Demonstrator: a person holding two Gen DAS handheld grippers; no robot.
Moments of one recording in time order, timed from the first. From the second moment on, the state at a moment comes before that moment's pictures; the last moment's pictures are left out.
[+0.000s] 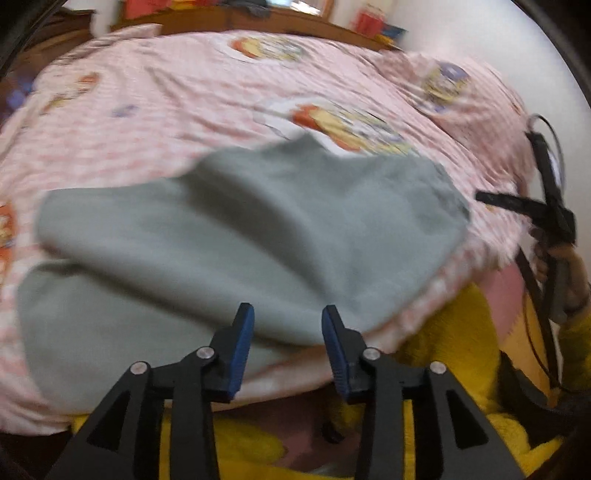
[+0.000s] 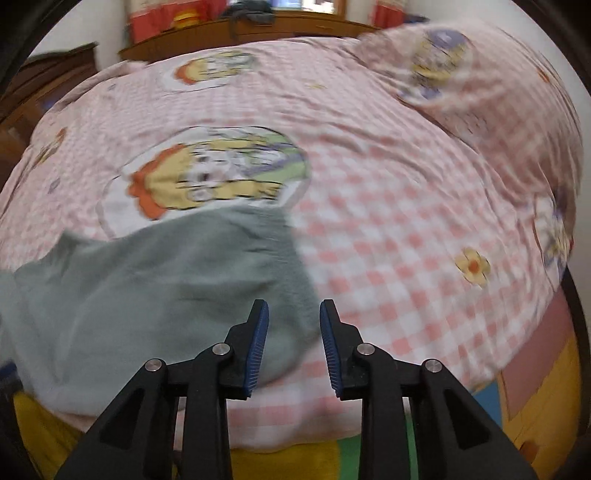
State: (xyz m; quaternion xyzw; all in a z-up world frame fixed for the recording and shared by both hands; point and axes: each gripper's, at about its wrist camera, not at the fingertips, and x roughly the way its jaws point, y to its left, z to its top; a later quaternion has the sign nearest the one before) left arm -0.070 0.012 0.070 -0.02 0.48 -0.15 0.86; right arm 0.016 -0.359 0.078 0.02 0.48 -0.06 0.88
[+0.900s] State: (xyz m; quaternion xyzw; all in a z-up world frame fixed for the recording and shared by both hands) left arm 0.043 0.206 0.035 -0.13 0.47 0.02 0.87; right arm 0.031 -0.220 0.009 0.02 0.55 0.10 0.83
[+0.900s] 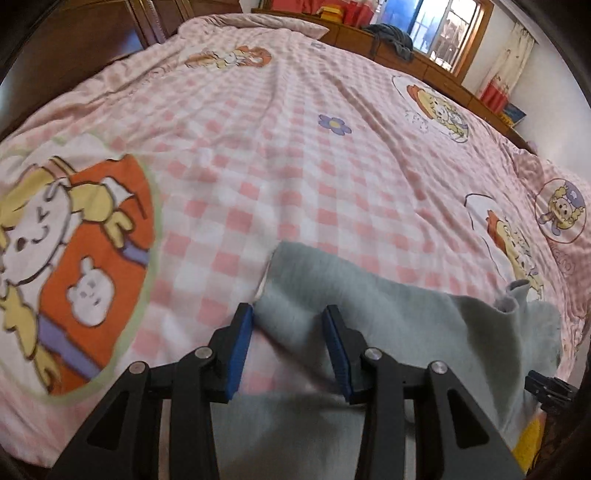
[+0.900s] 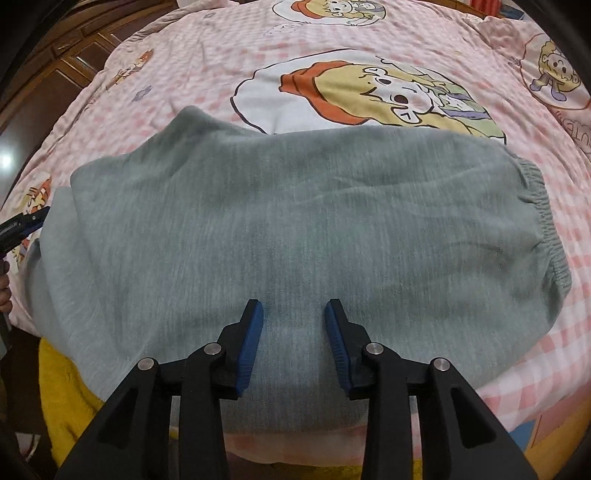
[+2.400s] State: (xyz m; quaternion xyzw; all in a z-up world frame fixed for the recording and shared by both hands) left arm -0.074 0.222 0.056 -0.13 0.49 0.12 0.86; right arm 0.023 -0.206 0.003 0.03 0.54 0.14 0.83
